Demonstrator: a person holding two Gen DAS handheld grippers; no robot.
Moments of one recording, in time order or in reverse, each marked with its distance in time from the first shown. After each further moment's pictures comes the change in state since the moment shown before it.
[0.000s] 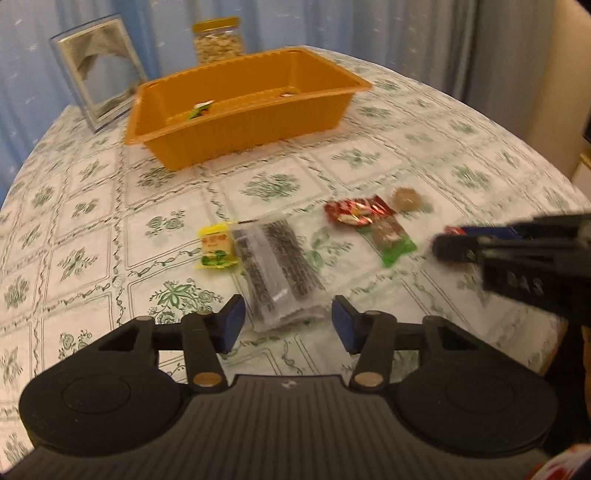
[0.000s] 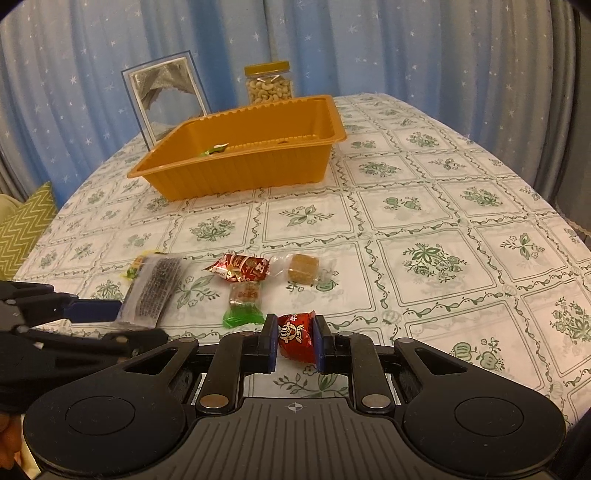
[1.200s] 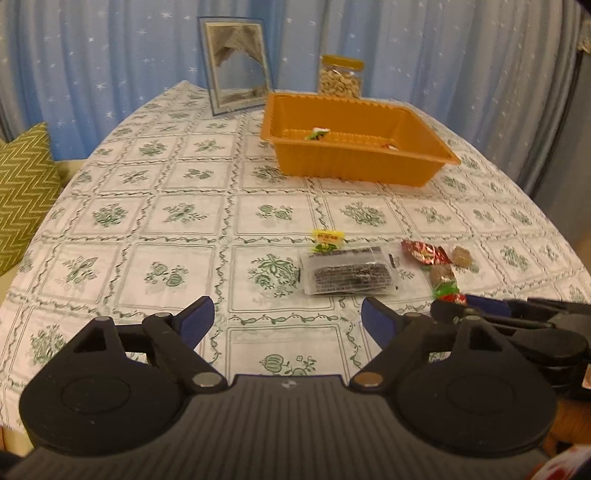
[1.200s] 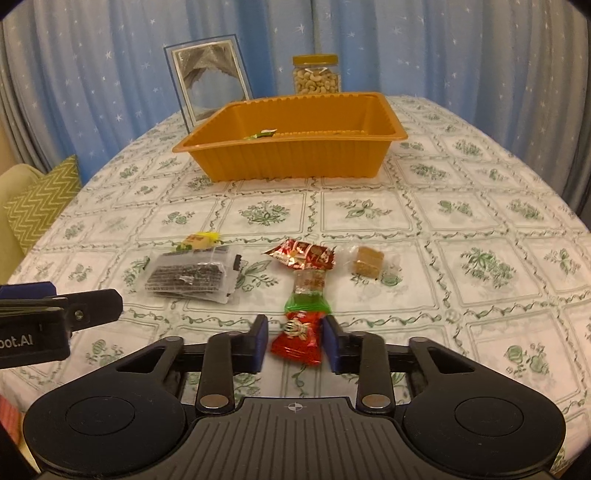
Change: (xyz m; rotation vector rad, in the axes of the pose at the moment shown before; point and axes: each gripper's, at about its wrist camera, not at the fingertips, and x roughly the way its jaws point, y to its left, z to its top) left arm -0.060 0.032 -0.031 -0.306 -0.108 0.159; right arm 0.011 0.037 -0.008 -0.102 0.016 0.048
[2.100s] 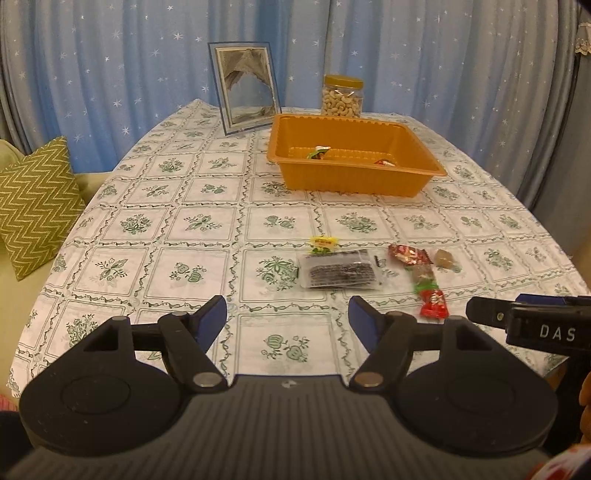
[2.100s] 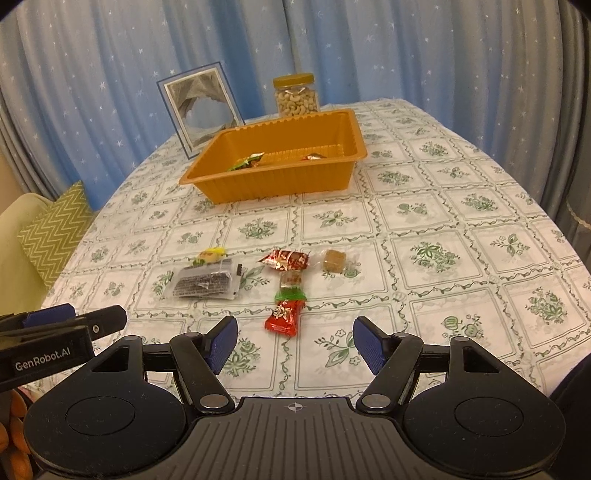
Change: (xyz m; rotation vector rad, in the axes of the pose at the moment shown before) left arm -0.052 -0.010 -0.008 -0.009 -0.047 0.055; right arm -0.077 -0.018 0.005 0.099 0.005 0.032
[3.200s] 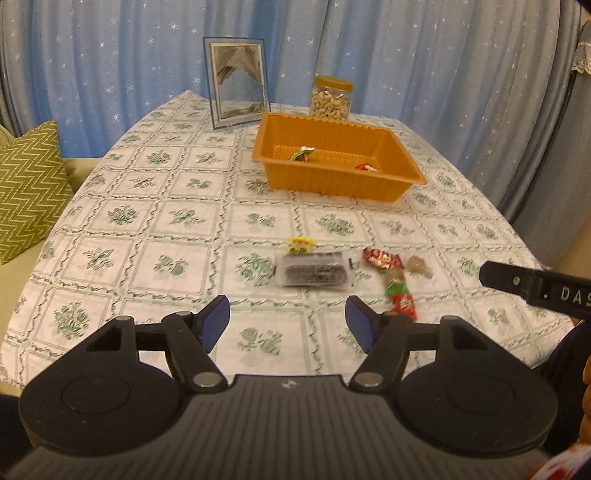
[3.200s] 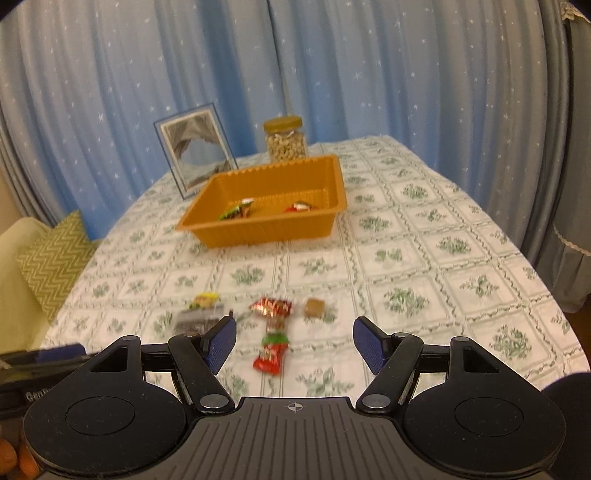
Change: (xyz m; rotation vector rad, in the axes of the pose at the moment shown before) left arm -0.017 -0.003 0.008 -0.055 0.026 -0.065; right arm -0.039 -0.008 0.020 -0.006 -0.097 -0.024
